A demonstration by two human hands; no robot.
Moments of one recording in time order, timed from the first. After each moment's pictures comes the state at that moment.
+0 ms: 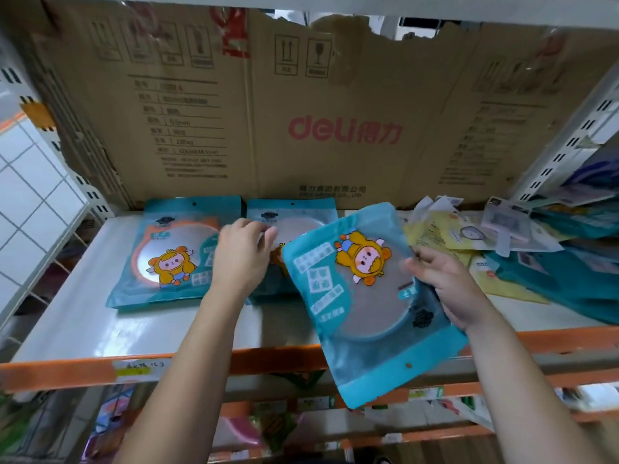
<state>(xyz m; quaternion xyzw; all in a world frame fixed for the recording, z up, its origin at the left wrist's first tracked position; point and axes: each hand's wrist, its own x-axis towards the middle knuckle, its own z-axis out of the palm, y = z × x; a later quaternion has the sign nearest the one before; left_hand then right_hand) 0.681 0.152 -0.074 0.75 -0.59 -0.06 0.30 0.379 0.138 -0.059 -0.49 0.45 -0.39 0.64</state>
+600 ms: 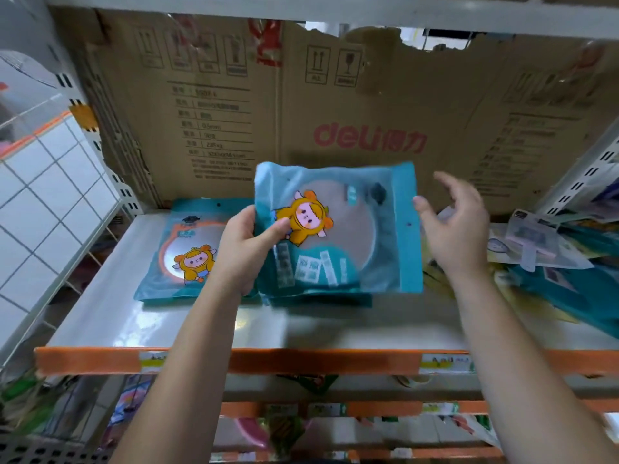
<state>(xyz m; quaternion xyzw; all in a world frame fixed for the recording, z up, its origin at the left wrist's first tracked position) 0.692 0.180 -0.036 0.55 -0.42 -0.40 0.60 0.430 0.090 -0.019 -0.68 0.54 -0.48 0.10</state>
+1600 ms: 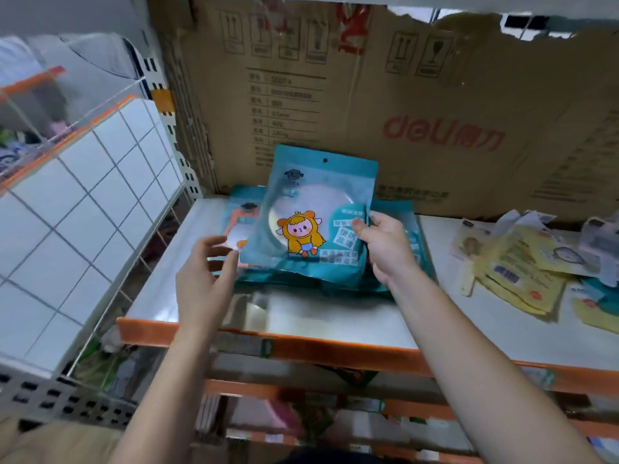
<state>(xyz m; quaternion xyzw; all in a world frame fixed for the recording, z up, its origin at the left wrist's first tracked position) 0.806 0.257 -0.108 0.73 -0.40 -0.09 0.55 0.599 0.114 -0.066 -0.48 0.46 -0.41 0.62</state>
